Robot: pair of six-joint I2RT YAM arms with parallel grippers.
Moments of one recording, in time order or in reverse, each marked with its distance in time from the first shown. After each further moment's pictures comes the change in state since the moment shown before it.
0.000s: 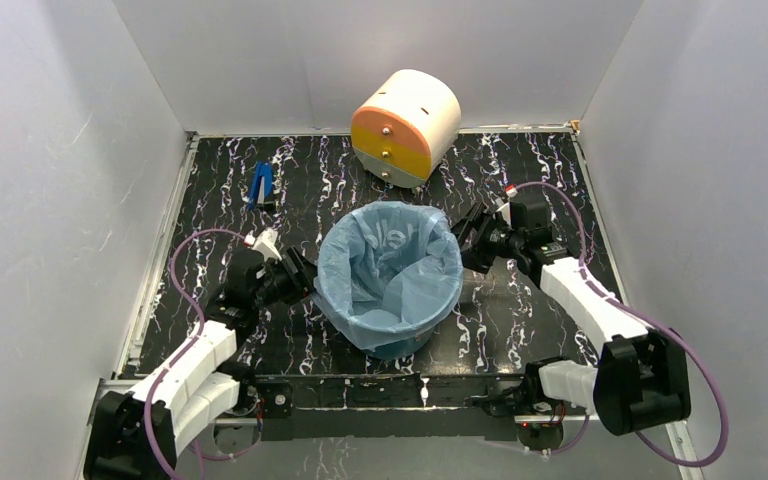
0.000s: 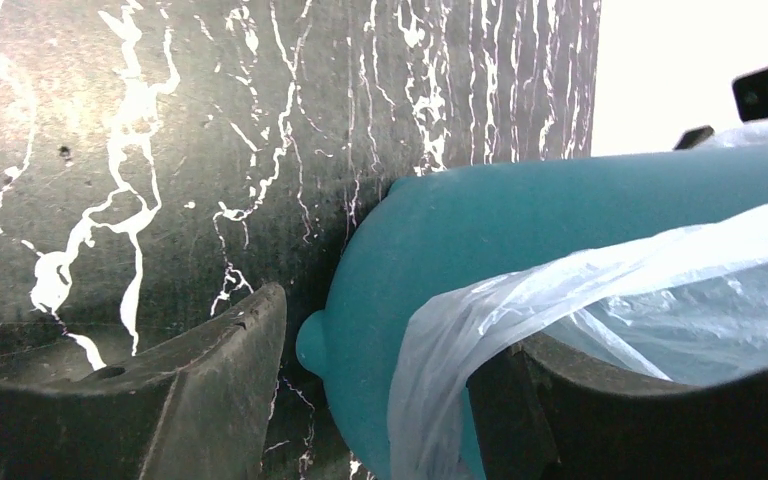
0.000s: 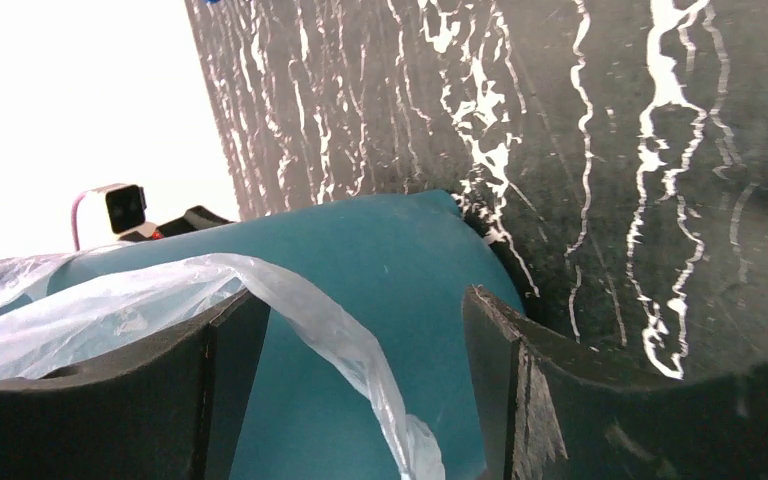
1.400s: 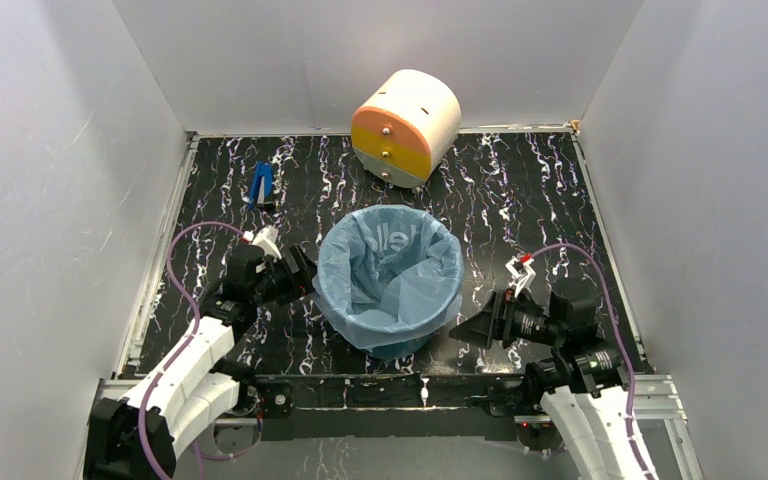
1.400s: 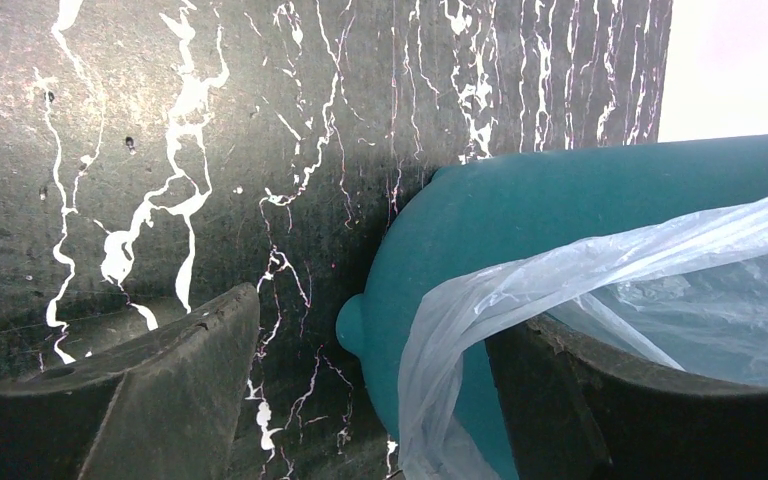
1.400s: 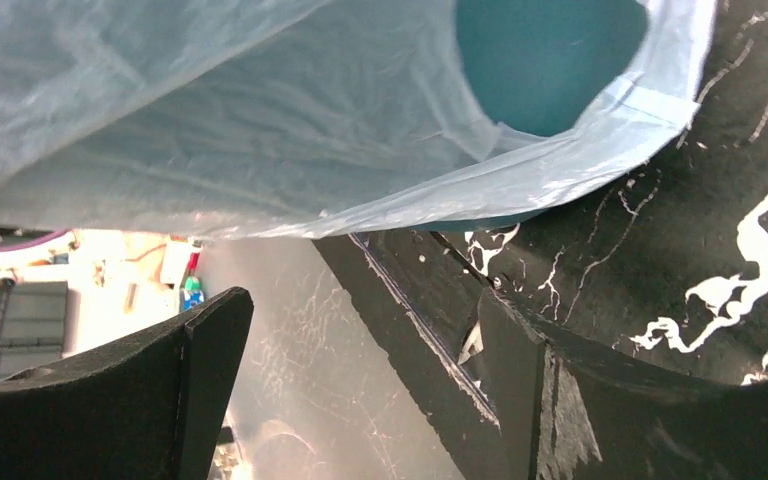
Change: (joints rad) left arm 0.000 -0.025 0.083 -0.201 -0.075 0.111; right arm -0.002 -0.921 -0.274 -0.487 -0.259 -0.308
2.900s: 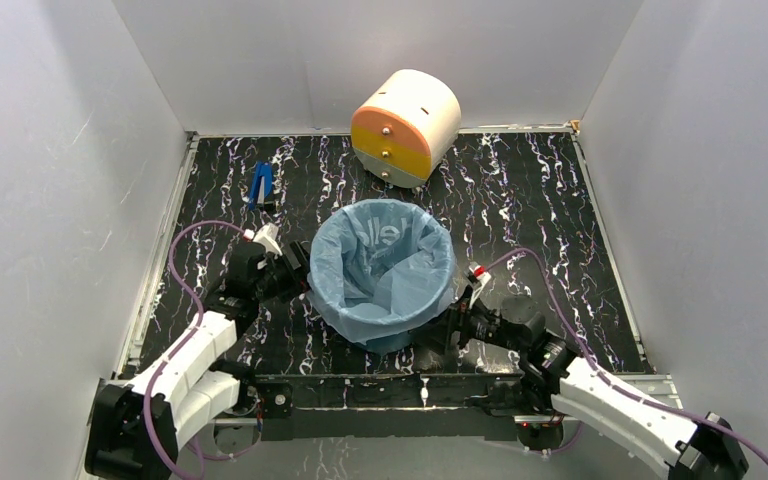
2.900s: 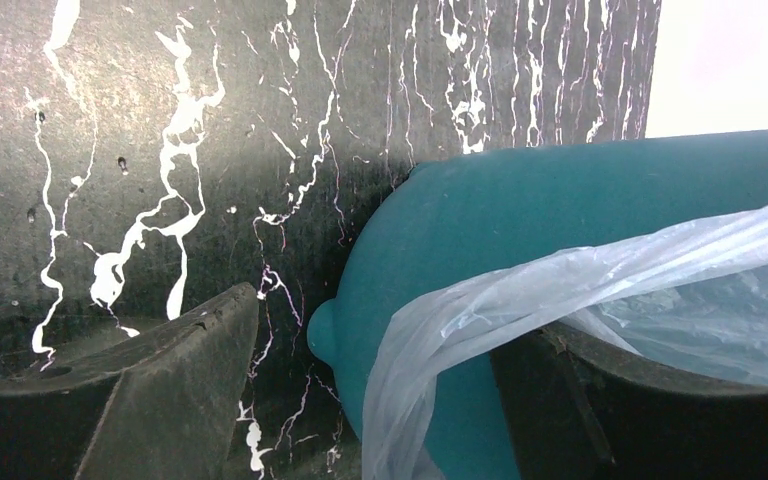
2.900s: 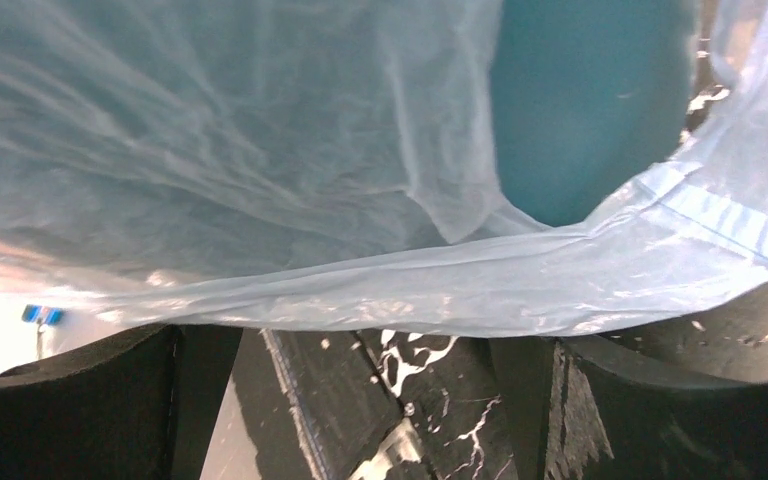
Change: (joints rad) left arm 0.002 0.051 -0.002 0.061 0.019 -0.030; right arm 0.544 0.172 -0.364 0.829 0.452 0.014
